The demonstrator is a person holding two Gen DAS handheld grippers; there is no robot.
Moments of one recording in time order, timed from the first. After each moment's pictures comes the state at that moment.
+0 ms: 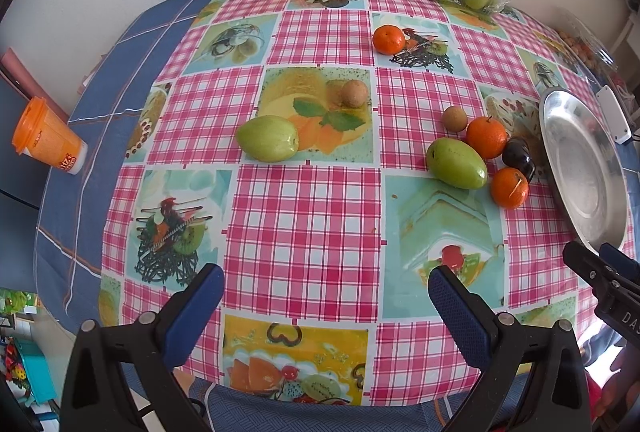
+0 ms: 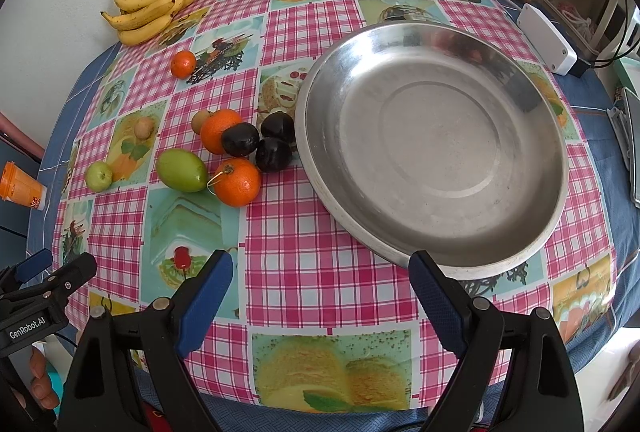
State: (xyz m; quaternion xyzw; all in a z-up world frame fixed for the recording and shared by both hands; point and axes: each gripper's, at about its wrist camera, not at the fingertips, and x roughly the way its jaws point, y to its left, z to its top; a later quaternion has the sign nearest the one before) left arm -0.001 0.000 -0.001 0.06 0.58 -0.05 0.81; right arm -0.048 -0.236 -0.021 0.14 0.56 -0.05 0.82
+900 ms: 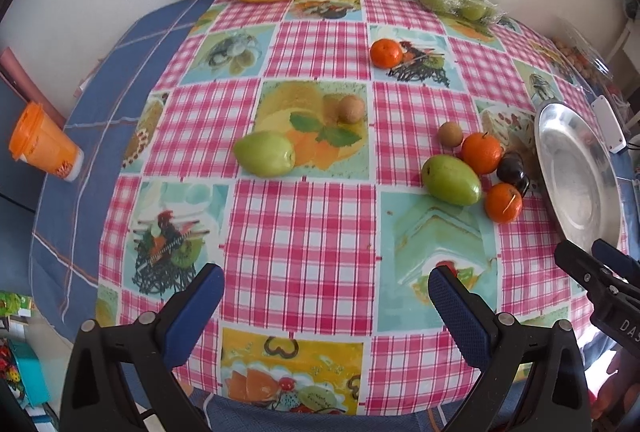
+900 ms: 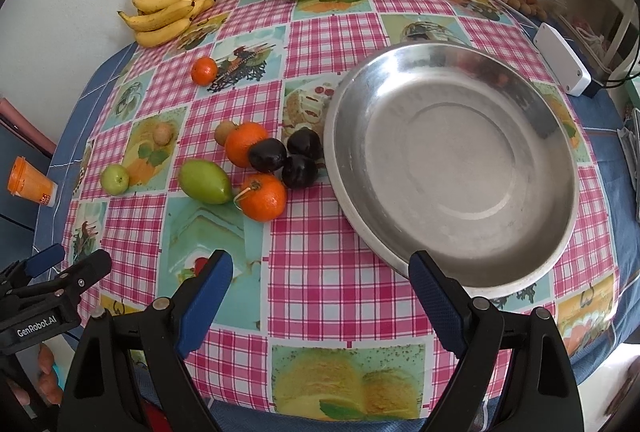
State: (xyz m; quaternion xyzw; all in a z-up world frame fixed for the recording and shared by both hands) left arm 0.003 -0.004 0.007 0.03 0.54 -0.08 0.84; right arm -0.038 -0.227 -0.012 0.13 0.54 -0.03 0.83
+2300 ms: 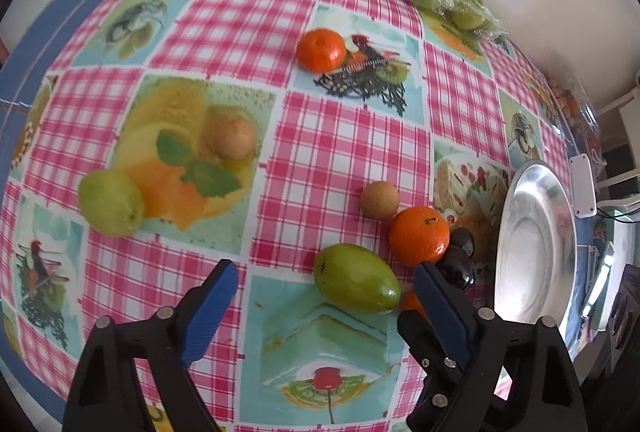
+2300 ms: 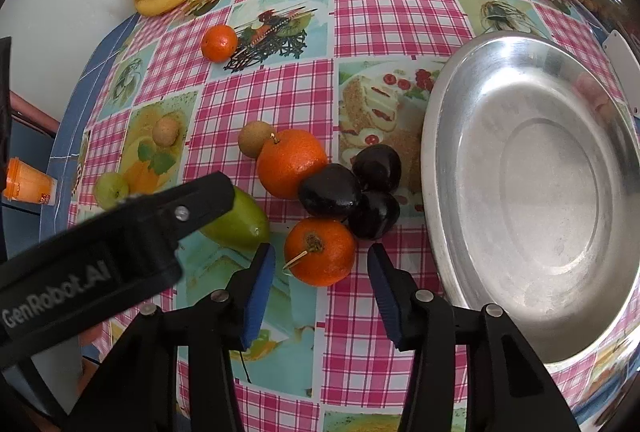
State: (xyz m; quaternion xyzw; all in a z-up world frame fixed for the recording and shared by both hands) left arm 0.088 -0.064 -0.040 -0.08 0.62 -0.11 0.77; right arm 0.038 -0.197 -0.045 0.14 0.60 0.01 0.79
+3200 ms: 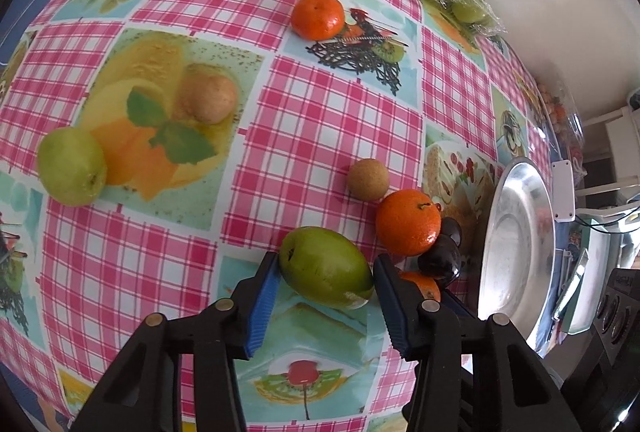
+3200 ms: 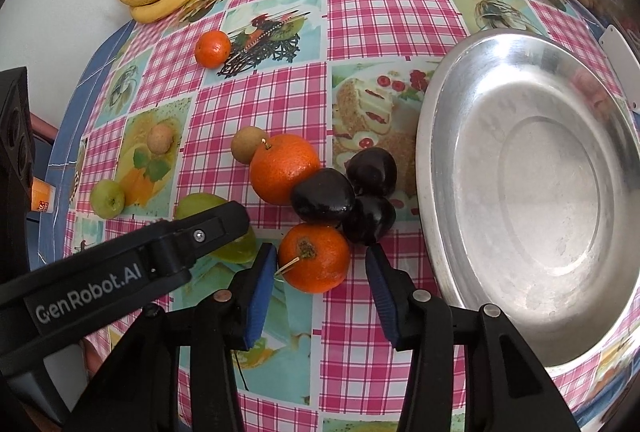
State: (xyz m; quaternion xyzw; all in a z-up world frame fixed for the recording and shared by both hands) left arm 0.082 -0.056 -0.055 -0.14 0.65 -0.13 0.74; right arm 0.039 -0.199 -0.048 0.15 0.60 0.00 0.79
